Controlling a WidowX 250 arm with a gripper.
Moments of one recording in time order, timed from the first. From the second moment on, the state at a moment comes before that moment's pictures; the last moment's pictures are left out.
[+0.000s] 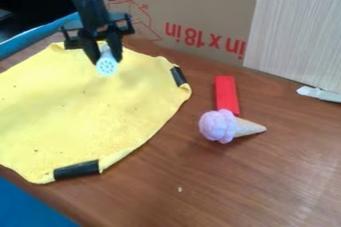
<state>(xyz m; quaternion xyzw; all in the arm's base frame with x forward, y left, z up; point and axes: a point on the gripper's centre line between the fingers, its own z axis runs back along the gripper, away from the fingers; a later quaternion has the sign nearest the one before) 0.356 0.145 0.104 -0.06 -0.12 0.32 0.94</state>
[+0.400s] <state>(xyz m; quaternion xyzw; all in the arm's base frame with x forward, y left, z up) 0.376 0.191 0.093 -0.02 -0.12 0.36 0.93</state>
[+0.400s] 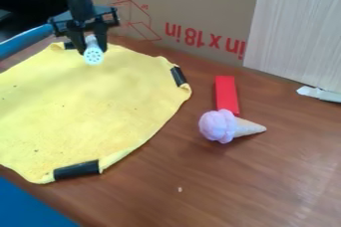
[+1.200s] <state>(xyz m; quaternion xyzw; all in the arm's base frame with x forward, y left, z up) 0.378 0.229 0.084 0.03 -0.11 0.40 0.91</state>
